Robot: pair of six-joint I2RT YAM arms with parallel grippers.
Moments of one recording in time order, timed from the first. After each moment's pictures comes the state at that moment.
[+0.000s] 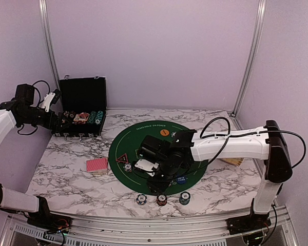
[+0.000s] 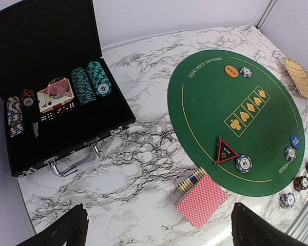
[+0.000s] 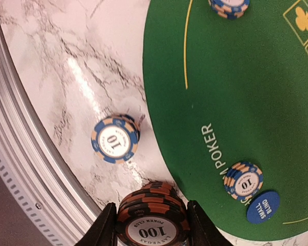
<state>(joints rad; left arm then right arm) 0.10 1.19 1.18 -0.81 0.52 0.32 1.18 1.86 1.47 -0.91 -0.05 0.14</state>
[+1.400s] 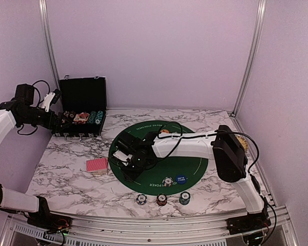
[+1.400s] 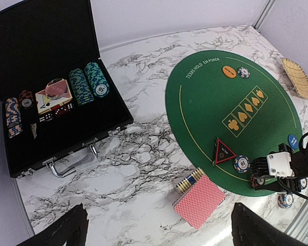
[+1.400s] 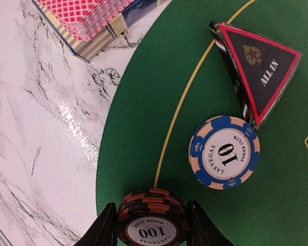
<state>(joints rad) 0.10 1.19 1.18 -0.81 0.53 0.32 1.10 2.33 1.92 -0.76 -0.04 0.14</state>
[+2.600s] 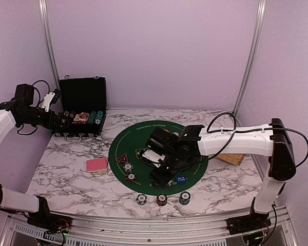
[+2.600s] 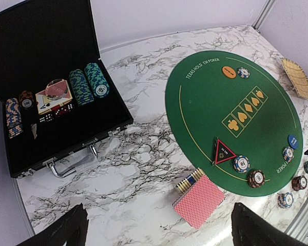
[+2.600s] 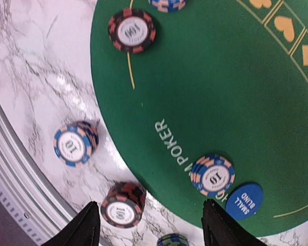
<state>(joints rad) 0.10 1.19 1.18 -0.81 0.53 0.32 1.11 1.81 1.42 -0.84 -0.02 0.19</state>
